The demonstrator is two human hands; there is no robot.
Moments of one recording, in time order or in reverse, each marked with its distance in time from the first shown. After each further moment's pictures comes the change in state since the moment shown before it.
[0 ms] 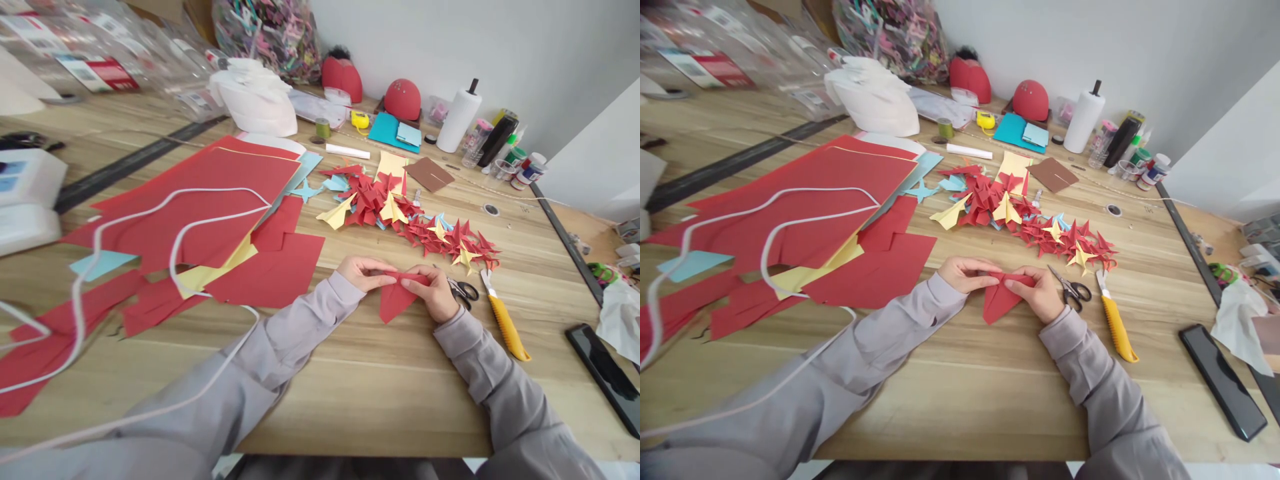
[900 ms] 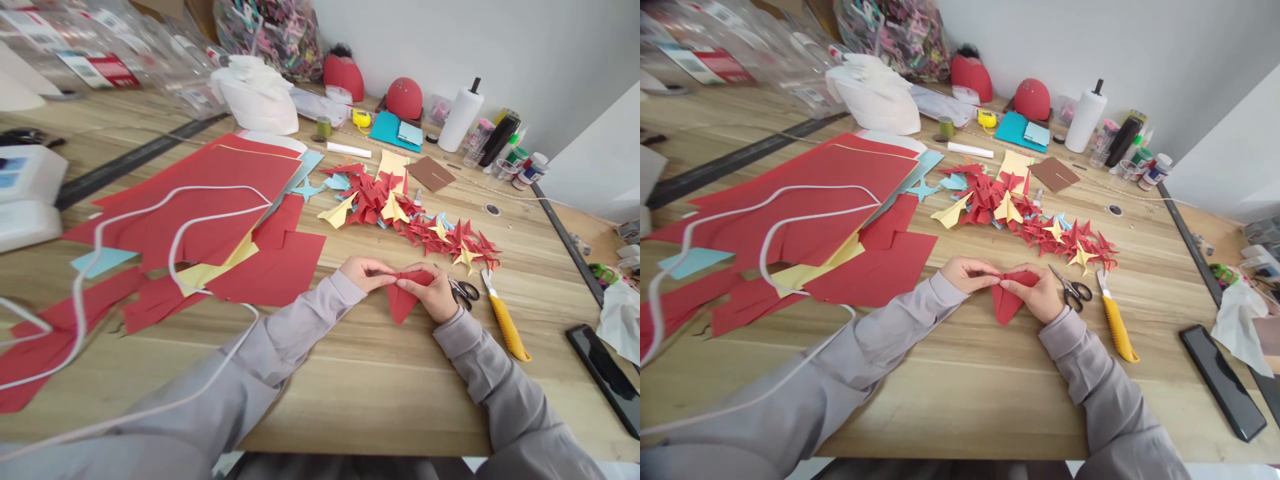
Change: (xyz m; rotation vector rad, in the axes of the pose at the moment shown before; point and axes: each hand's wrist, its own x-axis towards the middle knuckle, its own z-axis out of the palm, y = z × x) left_hand 0.000 -0.006 -0.001 0.103 -0.026 -0.024; right_hand 0.002 0.001 0.005 -0.141 0.083 -0.122
